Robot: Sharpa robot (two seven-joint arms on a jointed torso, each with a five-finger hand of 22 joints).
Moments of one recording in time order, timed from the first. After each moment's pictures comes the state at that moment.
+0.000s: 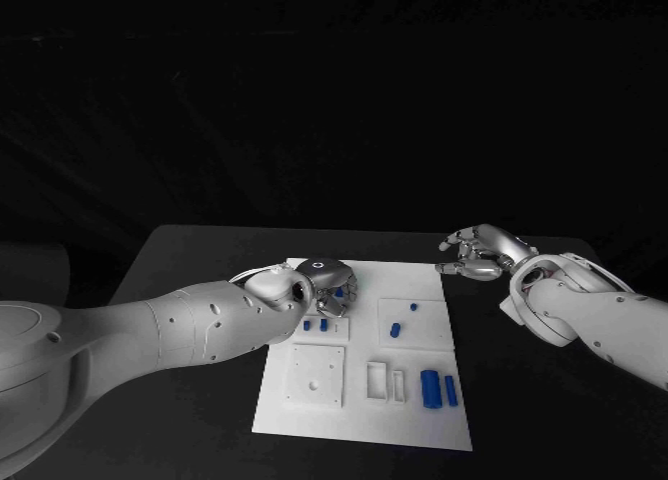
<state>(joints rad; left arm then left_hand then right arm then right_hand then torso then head) 1.23 -0.50 -0.21 1.06 -1.52 -0.34 0.03 1.19 -0.18 0.62 -0.26 0.05 0.94 0.12 0.25 0.56 1.14 0.09 0.07 0.25 1.13 -0.03 1.13 0.69 0.06 0.89 -0.12 1.00 1.30 1.23 -0.68 -0.03 1.16 -1.18 -0.40 0.04 0.95 -0.22 0.46 -0.21 0.54 0.80 0.17 0.25 0.42 1.04 0.06 1.13 0.88 1.07 -0.05 1.17 1.02 0.19 1.06 0.01 0.91 1.29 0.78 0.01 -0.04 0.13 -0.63</state>
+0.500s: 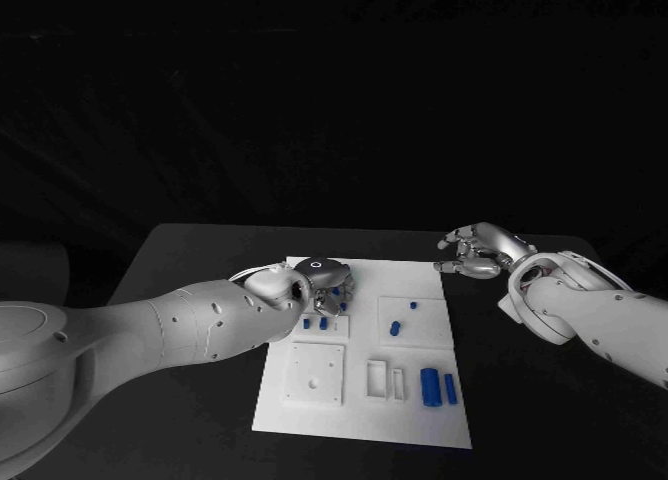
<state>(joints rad) 1.22 -0.49 -0.21 1.03 -1.53 -0.32 0.03 1.20 -0.17 0.62 -0.25 0.05 0.94 0.12 0.25 0.55 1.14 0.08 0.07 0.24 1.14 -0.03 1.16 0.69 0.06 0.90 -0.12 1.02 1.31 1.23 -0.67 -0.03 1.16 -1.18 -0.40 0.04 0.95 -0.22 0.46 -0.21 0.54 0.80 0.17 0.25 0.42 1.04 0.06 1.13 0.88 1.08 -0.05 1.17 1.02 0.19 1.06 0.01 0.91 1.29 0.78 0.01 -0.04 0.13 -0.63</state>
